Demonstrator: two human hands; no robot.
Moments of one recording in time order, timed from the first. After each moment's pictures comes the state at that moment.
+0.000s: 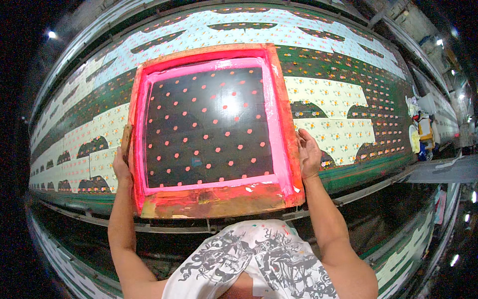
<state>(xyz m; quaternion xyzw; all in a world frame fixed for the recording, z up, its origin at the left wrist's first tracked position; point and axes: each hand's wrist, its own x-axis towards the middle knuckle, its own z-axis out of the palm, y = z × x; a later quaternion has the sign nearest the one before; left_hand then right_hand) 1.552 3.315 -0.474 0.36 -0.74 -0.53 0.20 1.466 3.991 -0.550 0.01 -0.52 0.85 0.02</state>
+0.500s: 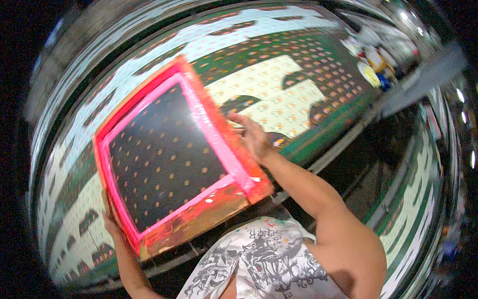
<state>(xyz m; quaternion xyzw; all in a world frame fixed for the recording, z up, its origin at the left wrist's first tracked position) 1.555 3.301 -0.477 0.32 -0.59 -0.74 0.07 1.456 3.982 -0.481 -0.01 -0.38 0.92 -0.08</state>
